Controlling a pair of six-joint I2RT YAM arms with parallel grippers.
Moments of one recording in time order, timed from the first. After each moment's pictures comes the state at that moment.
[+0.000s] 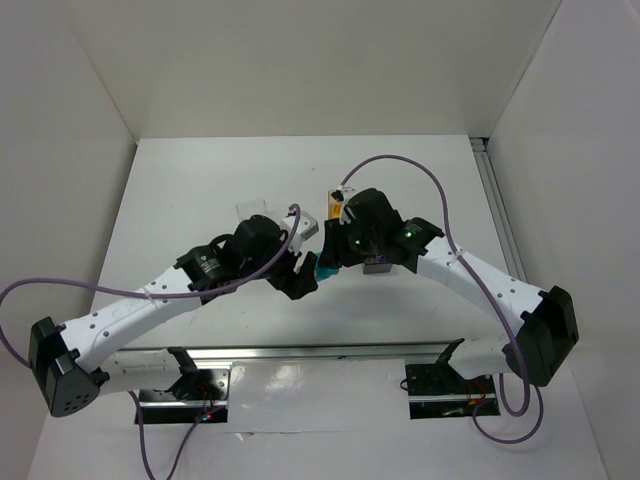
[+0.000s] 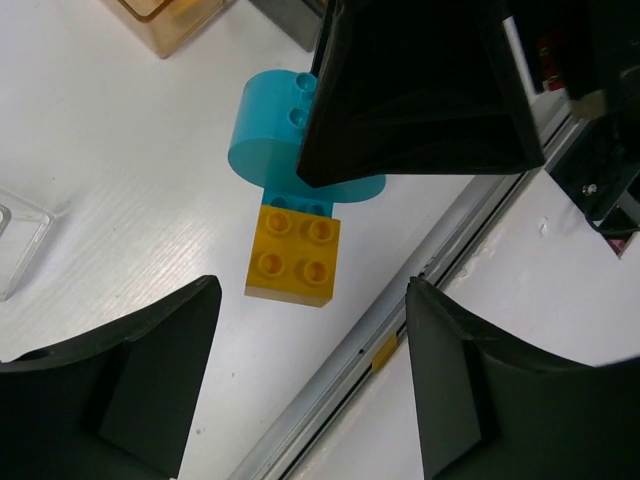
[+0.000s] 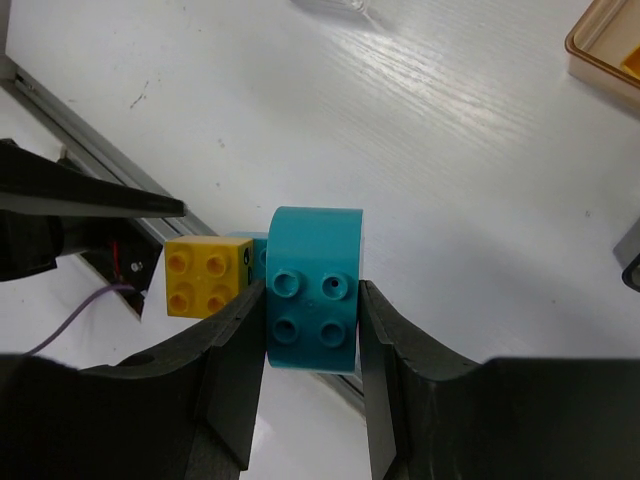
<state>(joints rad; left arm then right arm) -0.83 1.13 1.01 -0.53 0.12 -0.20 0.74 1.33 1.12 -0.54 -0.20 0.48</state>
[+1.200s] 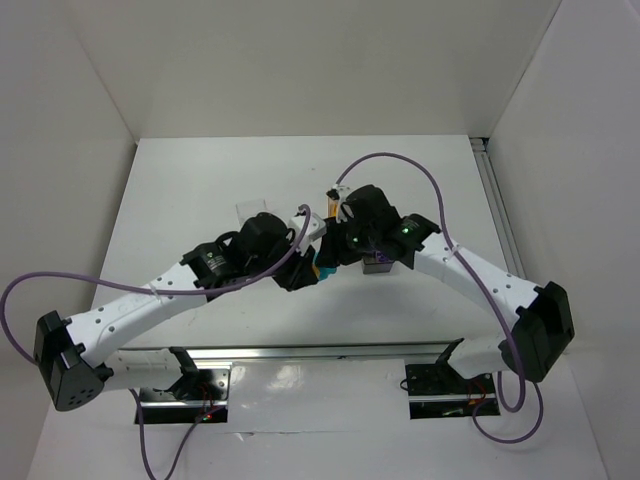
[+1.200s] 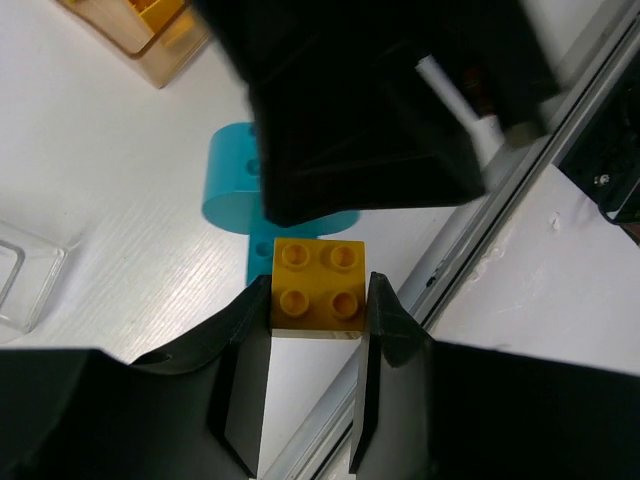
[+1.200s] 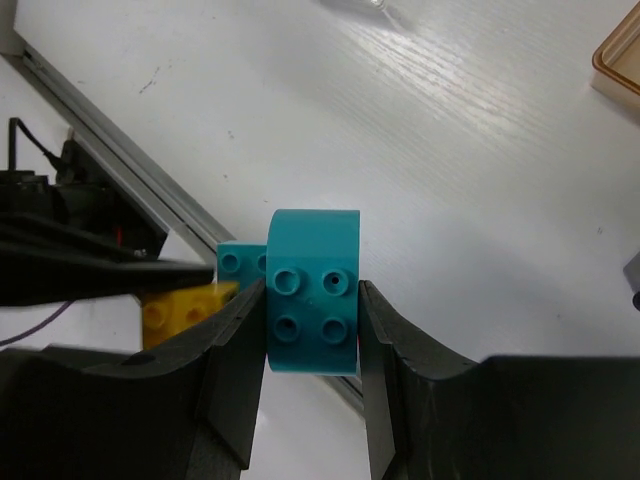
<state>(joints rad) -0.86 1.19 1.06 -0.53 0.11 -0.11 0.73 1.35 1.15 -0.55 -0.27 0.43</state>
